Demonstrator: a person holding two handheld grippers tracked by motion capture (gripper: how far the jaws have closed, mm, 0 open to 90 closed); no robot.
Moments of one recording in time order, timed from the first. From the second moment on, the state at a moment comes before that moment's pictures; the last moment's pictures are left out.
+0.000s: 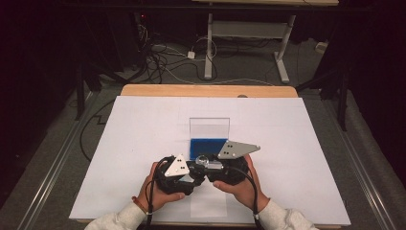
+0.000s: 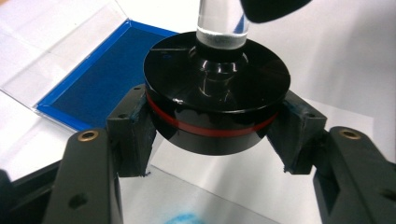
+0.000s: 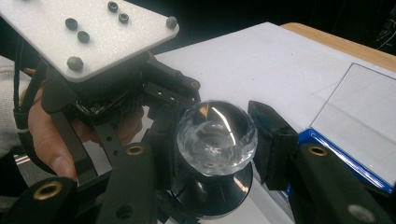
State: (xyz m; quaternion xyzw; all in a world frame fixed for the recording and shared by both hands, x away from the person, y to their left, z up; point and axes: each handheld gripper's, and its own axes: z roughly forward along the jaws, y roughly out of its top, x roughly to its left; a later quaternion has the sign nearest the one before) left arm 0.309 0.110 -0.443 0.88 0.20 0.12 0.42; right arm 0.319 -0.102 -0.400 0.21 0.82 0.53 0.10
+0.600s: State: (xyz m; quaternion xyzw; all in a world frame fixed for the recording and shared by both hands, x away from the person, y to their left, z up) left arm 0.317 0.124 -0.448 0.86 0.24 0.09 0.44; right arm 0.308 -0.106 -0.403 0.22 0.80 0.55 0.12
